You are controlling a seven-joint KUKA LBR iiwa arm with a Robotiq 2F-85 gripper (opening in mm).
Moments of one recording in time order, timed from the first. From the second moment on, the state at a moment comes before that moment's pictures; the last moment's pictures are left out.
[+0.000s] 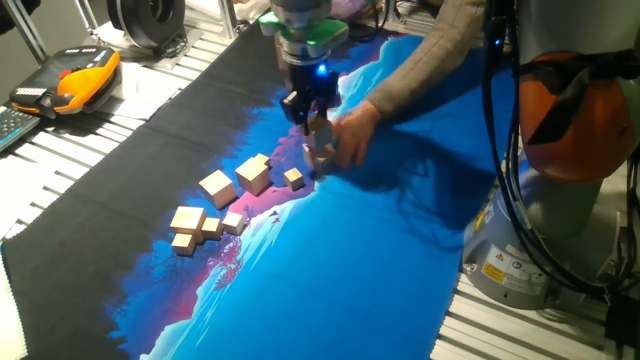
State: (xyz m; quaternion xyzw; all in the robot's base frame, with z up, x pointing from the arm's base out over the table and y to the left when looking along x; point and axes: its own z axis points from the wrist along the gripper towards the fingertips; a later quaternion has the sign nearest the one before) arm 0.447 -0.049 0.128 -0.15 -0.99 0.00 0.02
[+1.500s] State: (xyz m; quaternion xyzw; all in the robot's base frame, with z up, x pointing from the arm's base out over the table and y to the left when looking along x) arm 0.497 -0.068 0.113 -0.13 -0.99 -0.02 0.02
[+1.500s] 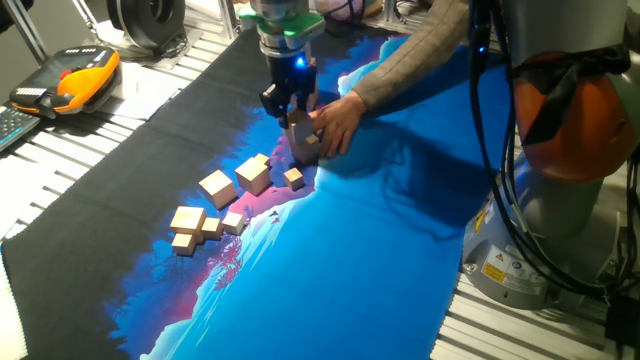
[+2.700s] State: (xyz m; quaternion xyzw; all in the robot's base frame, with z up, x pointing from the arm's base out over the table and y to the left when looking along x) arm 0.493 -0.080 0.103 -0.11 -0.99 -0.02 0.01
